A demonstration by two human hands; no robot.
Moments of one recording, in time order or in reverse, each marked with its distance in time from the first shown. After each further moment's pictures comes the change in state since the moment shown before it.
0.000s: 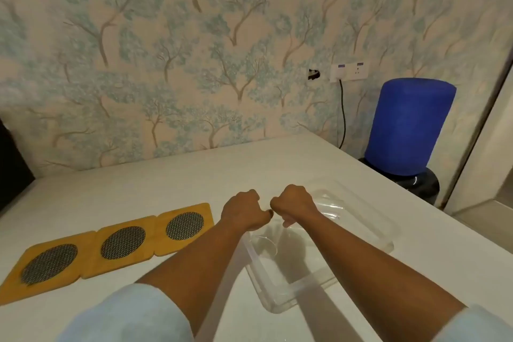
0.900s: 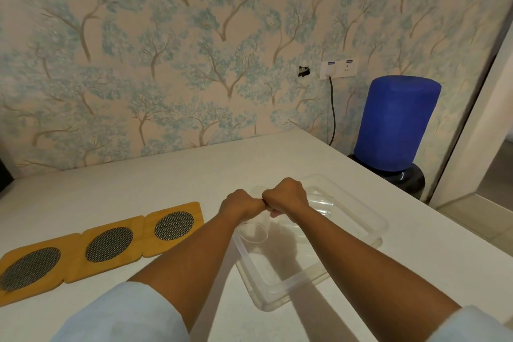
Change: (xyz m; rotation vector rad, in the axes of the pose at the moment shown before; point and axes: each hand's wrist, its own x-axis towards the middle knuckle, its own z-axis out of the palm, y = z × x) left_hand 0.014 0.016 0.000 -0.287 -0.177 -0.265; right_hand 0.001 0.000 -0.005 0.260 0.047 0.068
